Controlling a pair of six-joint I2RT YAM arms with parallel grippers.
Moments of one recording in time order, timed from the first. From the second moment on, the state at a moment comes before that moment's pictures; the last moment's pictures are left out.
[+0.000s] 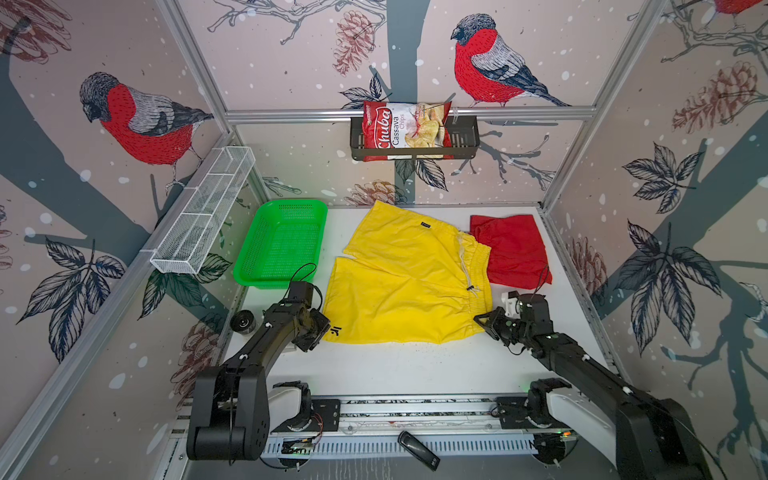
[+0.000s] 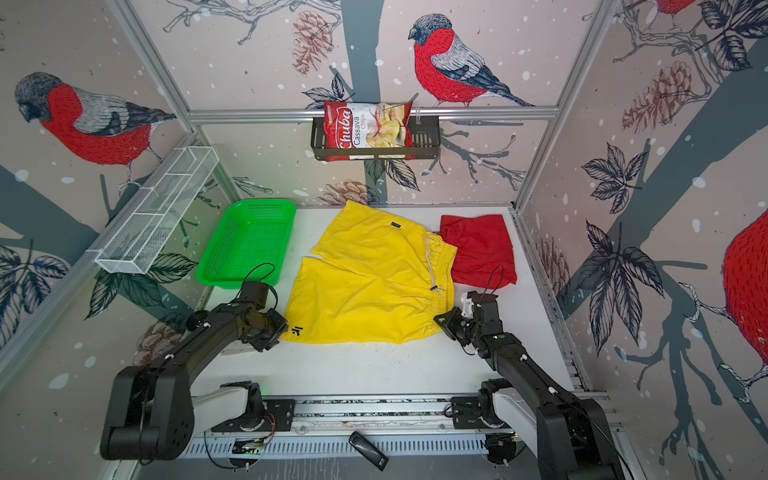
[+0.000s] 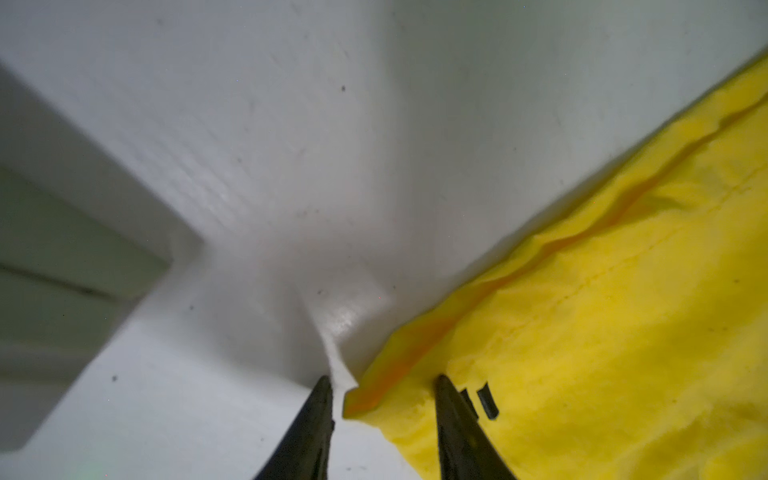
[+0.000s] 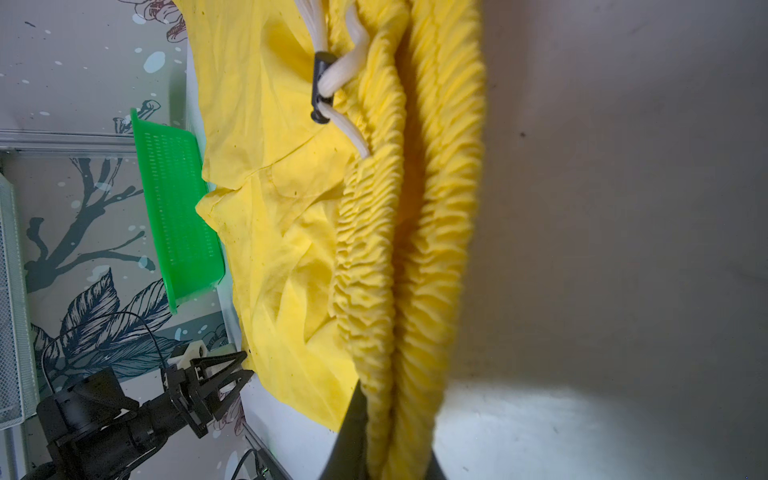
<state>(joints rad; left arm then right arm) -0.02 1.21 0.55 -0.68 0.13 -0.95 0.19 0.97 0.24 -0.07 -0.55 0.89</state>
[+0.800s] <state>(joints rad) -0.02 0.91 0.54 -0.76 0.07 -1.02 0.30 0.78 0.23 -0.24 -0.51 0.95</state>
